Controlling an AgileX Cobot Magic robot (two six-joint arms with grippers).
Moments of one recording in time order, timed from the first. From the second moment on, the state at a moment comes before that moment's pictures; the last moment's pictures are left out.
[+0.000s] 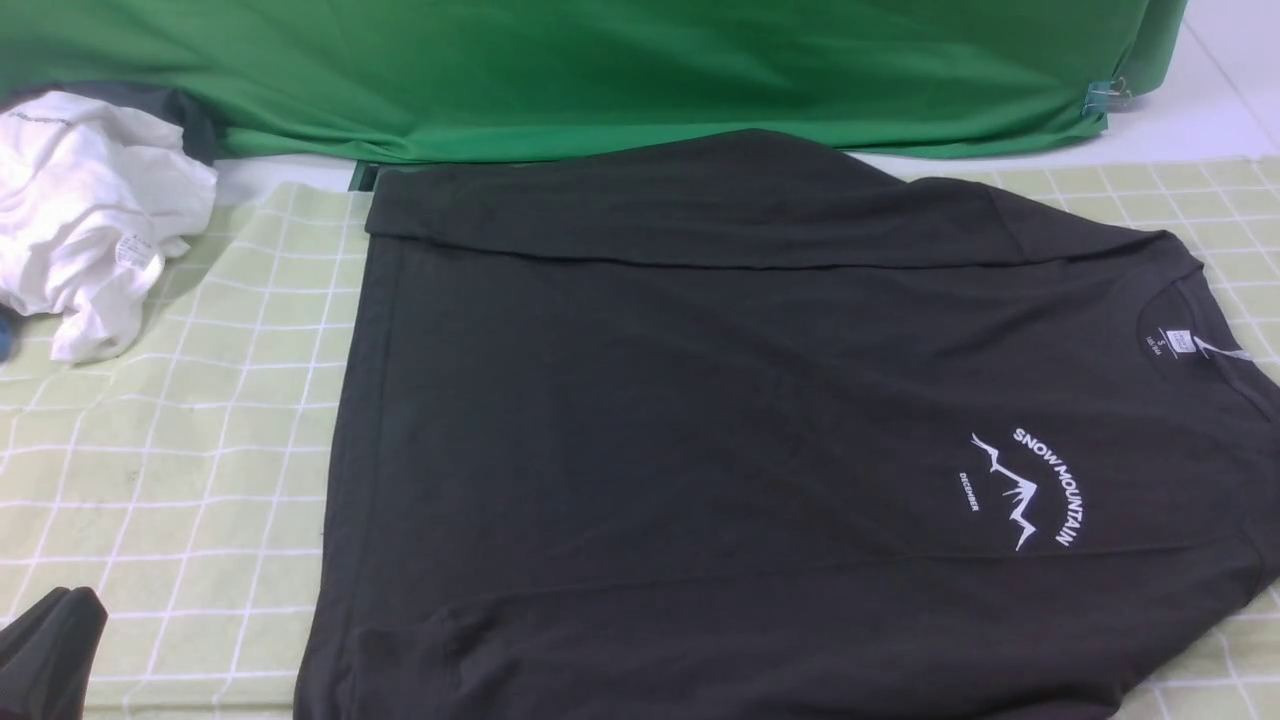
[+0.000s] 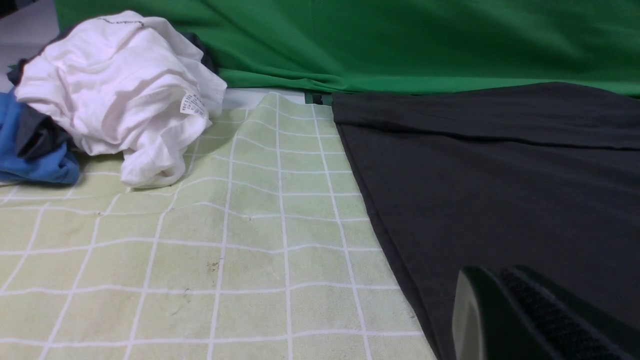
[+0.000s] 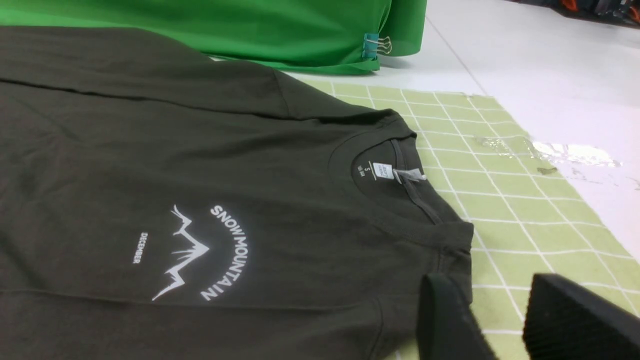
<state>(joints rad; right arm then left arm) -0.01 0.00 0.01 -0.10 0.23 0.04 0.00 0.00 0.00 -0.05 0.24 0.00</state>
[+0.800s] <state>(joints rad) -0.01 0.00 0.01 -0.10 0.23 0.04 0.00 0.00 0.00 0.00 0.23 0.00</state>
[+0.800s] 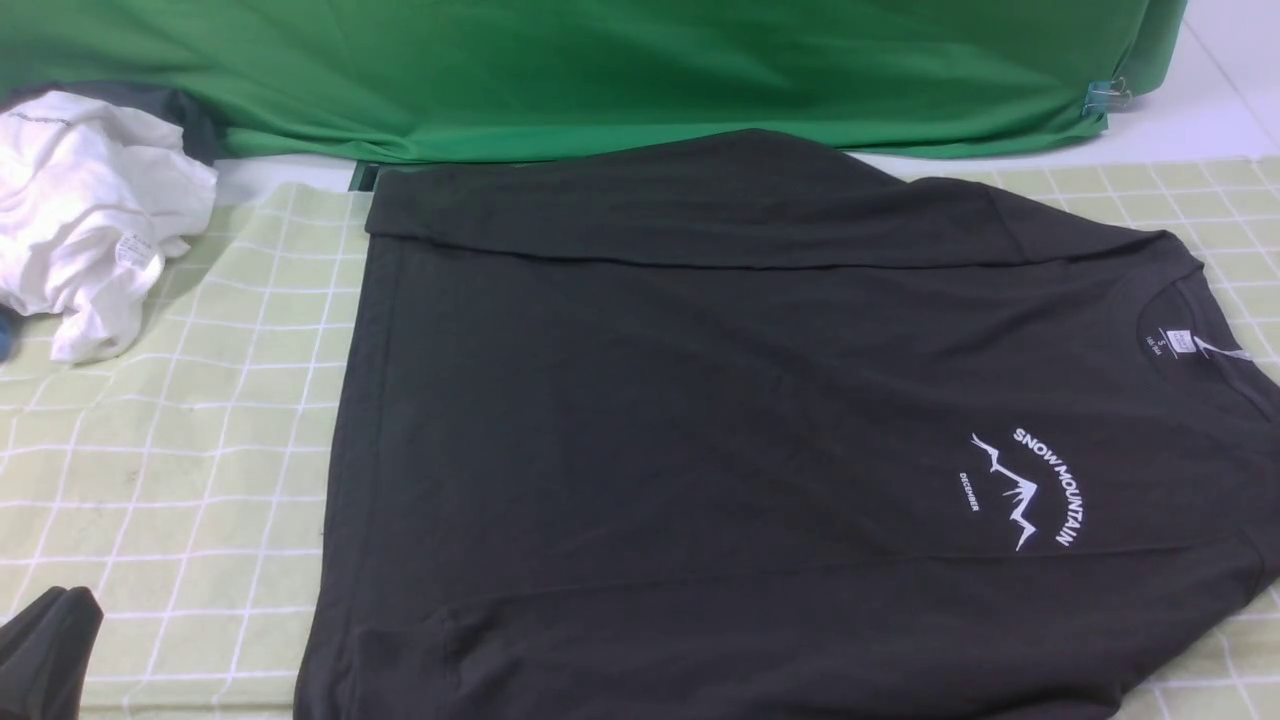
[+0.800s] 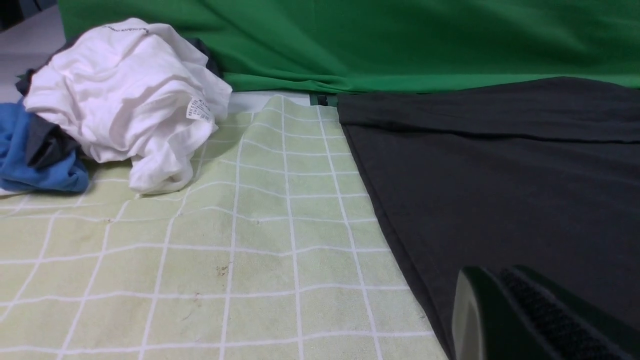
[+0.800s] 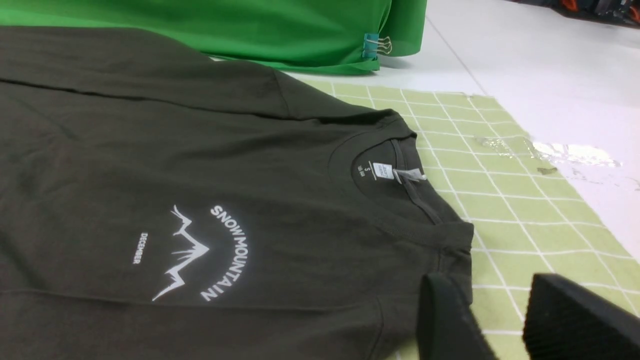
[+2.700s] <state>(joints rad) 0.05 0.84 -0.77 0.19 1.01 -0.14 0.00 1.32 -0.75 -0.44 0.99 0.20</state>
